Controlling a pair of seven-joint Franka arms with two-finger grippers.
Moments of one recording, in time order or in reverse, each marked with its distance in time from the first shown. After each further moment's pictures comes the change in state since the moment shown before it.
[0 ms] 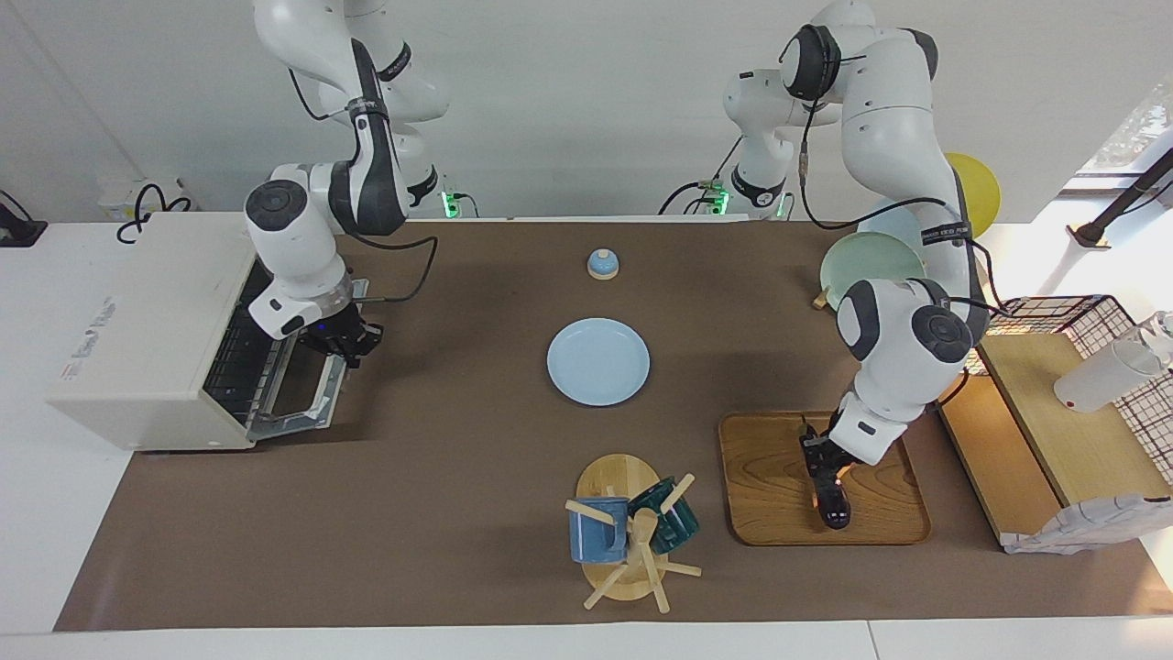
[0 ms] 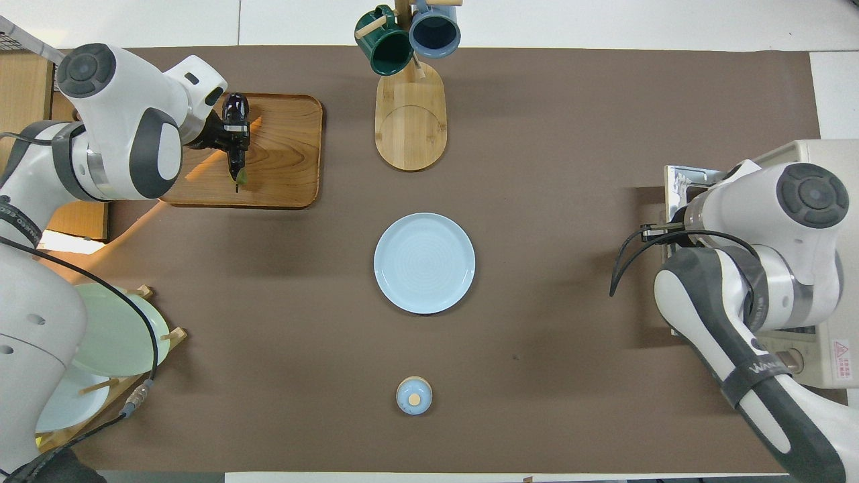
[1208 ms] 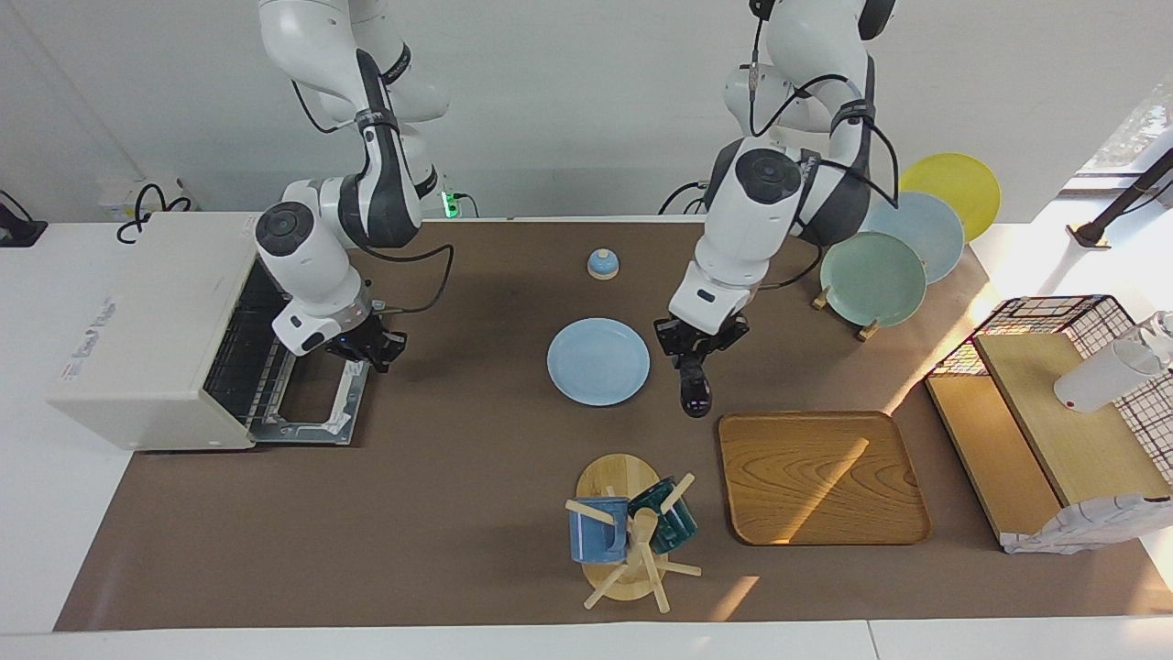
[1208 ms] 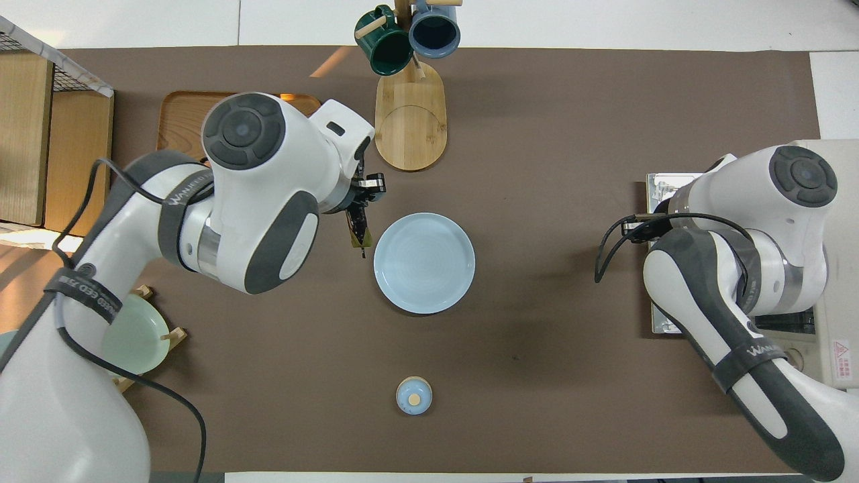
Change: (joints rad) left arm -0.380 -0.291 -0.018 -0.212 -0.002 -0.088 -0.493; right arm -0.010 0.011 0.043 0.072 0.114 -0.091 0.001
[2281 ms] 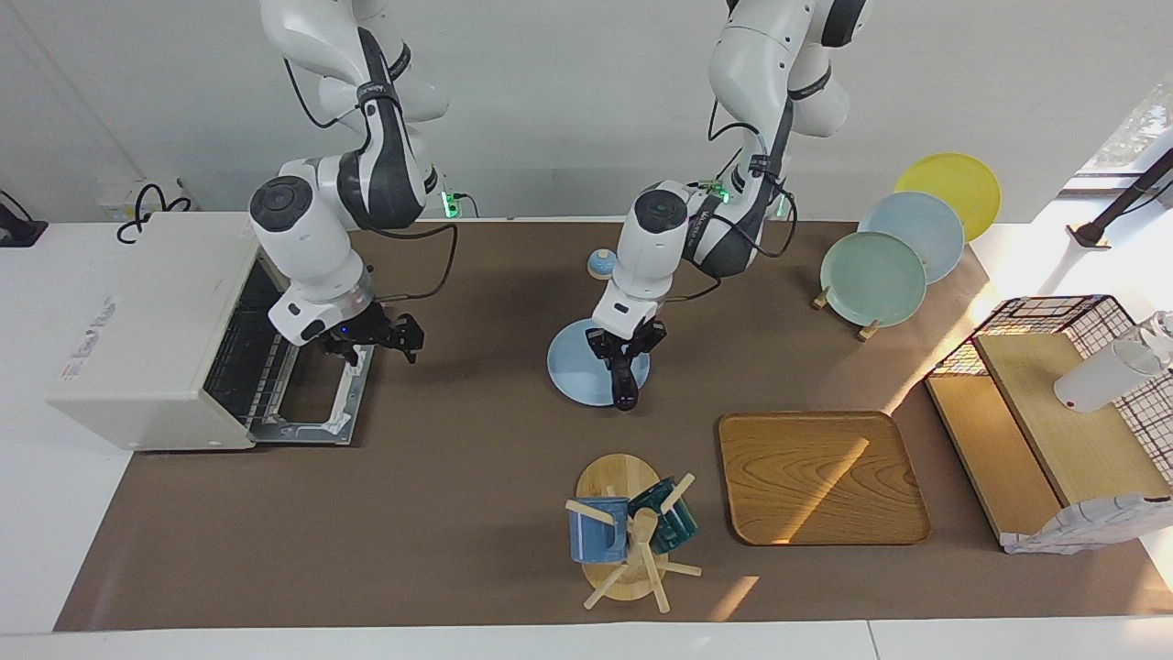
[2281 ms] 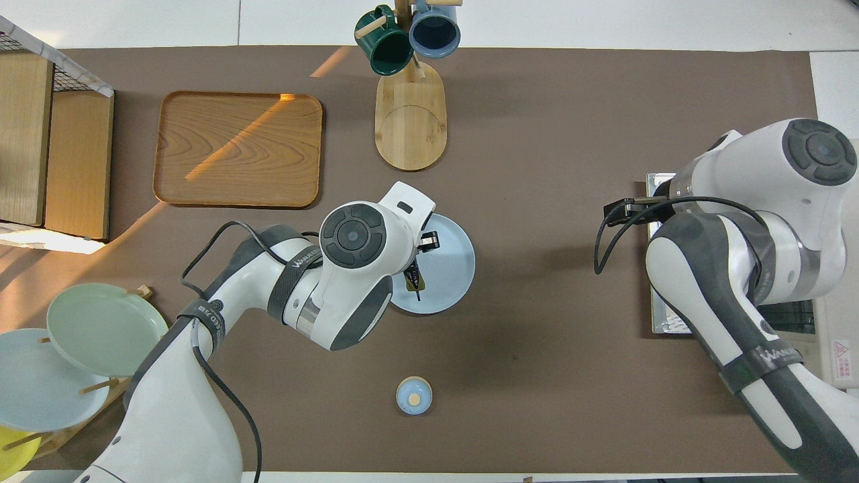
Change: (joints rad) left arm -0.142 0.044 0.004 -0.205 -0.003 0.279 -0.179; right arm -0.001 -0.004 0.033 0.135 0.000 -0.129 -0.001
